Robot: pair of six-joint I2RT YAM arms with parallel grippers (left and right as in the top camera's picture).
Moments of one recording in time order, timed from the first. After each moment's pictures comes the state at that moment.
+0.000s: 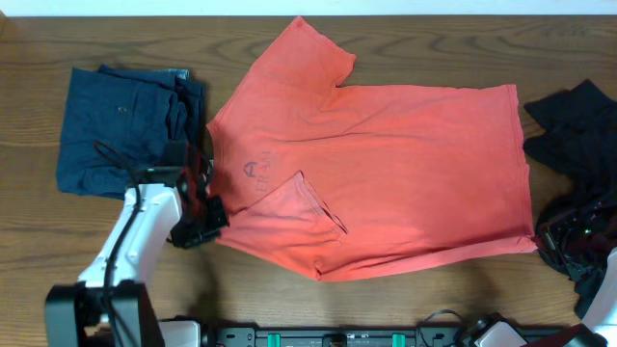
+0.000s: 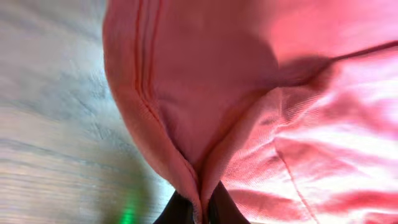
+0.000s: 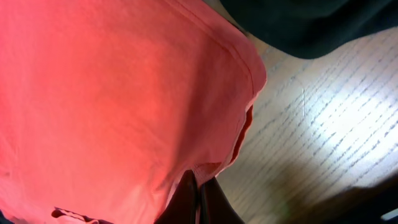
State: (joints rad) left arm 0.01 1.46 0.84 -0.99 0.15 -0.33; right arm -0.80 1.26 0.90 -1.12 -0.32 0.30
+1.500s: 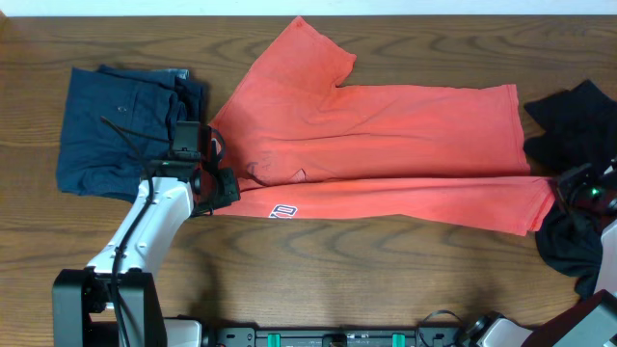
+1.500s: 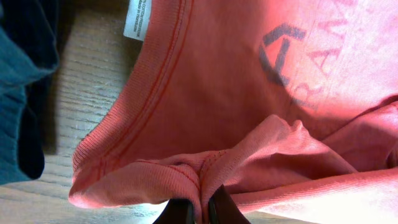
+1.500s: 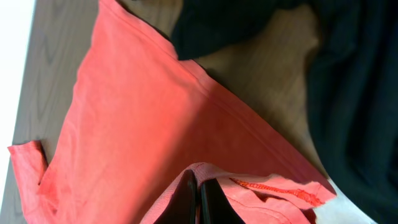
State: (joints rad) left arm -0.06 1.51 0.86 -0.67 0.12 -0.32; right arm -0.71 1.40 0.90 -0.58 -0.42 0.46
